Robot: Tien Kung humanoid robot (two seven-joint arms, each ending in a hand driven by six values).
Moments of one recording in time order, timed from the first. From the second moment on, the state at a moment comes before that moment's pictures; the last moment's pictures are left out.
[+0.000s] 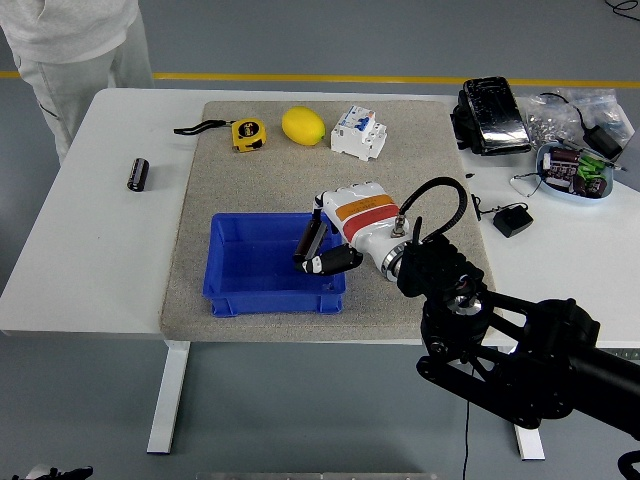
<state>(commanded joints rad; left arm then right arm) -0.23 0.18 -0.28 -0.22 0.49 0.23 0.15 0.73 -0.08 0.42 1.35 -2.09 -0.14 -0.54</state>
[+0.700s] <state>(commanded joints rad) -0.22 0.18 -0.29 -0.23 0.51 0.23 0.16 0.76 -0.06 0.42 1.34 -2.08 -0.09 -0.49</state>
